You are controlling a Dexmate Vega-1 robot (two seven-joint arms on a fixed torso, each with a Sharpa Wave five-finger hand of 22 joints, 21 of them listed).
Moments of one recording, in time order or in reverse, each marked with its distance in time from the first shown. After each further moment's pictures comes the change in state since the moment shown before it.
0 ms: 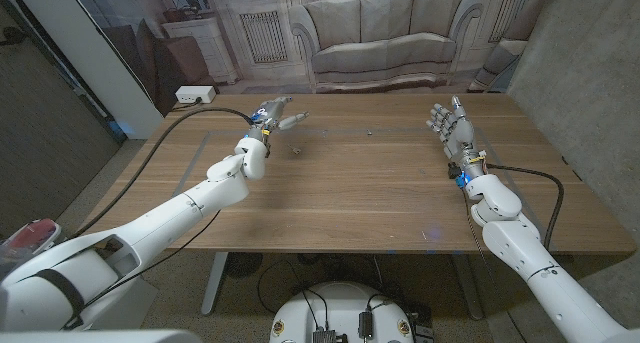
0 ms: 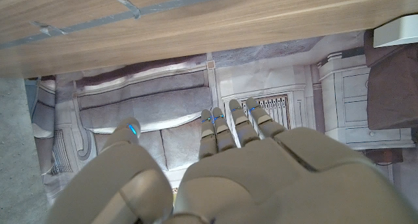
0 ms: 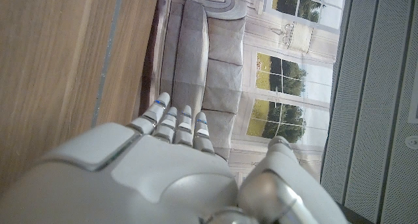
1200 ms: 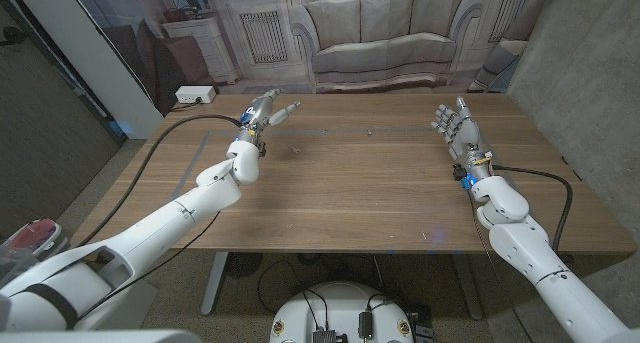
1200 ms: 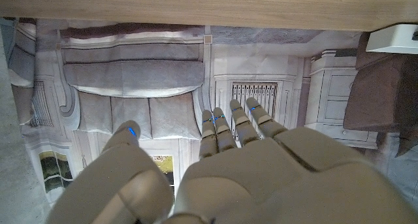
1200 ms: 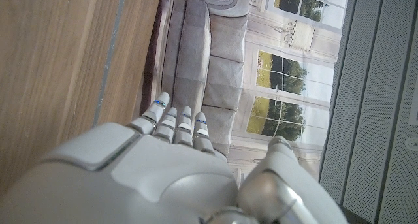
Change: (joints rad) left arm 0.069 0.005 -0.095 -0.012 -0.109 -0.115 0.121; left_hand -0.024 0.000 0.000 0.014 0.000 -0.018 0.004 0.006 0.000 -0.009 0.009 0.007 0.000 -0.005 0.005 0.008 0.000 0.000 0.000 0.018 0.000; right arm -0.031 -0.021 0.022 -0.030 0.001 -0.008 -0.009; right_hand 0.000 0.000 0.000 0.000 0.000 -0.005 0.005 0.000 0.000 -0.005 -0.005 0.000 0.000 -0.007 0.000 0.001 0.000 -0.006 0.004 0.009 0.000
